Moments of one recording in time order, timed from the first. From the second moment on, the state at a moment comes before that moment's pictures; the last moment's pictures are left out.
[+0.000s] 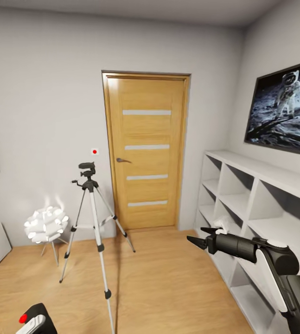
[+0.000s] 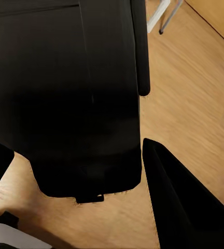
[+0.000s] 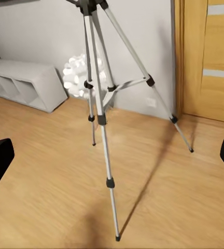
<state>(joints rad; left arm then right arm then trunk) 0.18 -0.05 0.44 -1.51 0.49 0.69 0.04 -0.35 -0.21 -0.07 -1.61 -0.11 0.79 0.88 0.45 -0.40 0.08</state>
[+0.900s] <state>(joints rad) 0.21 -0.05 0.49 -1.51 0.50 0.69 0.03 -0.35 -0.20 -0.07 -1.61 -0.03 0.79 0.88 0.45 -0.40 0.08</state>
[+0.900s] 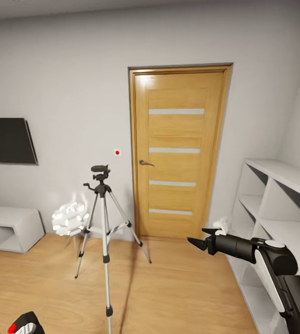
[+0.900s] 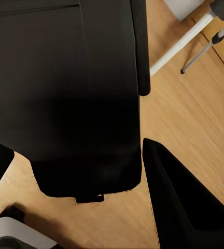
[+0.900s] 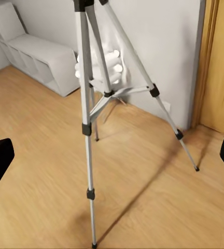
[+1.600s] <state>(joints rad) 0.21 -0.05 0.53 -1.51 0.51 0.69 0.02 -0.35 -0.20 -0.07 -1.61 -0.03 0.78 0.88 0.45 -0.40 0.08</state>
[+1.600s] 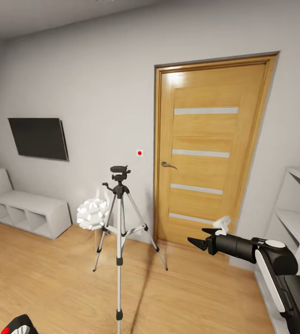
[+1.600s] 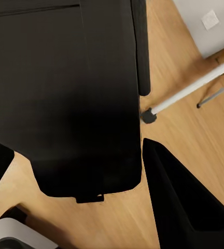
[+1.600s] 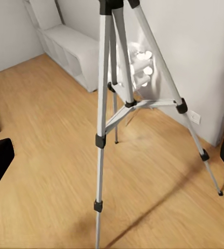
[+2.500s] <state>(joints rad) 0.21 -0.06 0.55 -1.51 0.50 0.69 0.03 -0.35 -0.21 -0.07 -1.61 -0.03 0.79 0.88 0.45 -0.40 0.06</state>
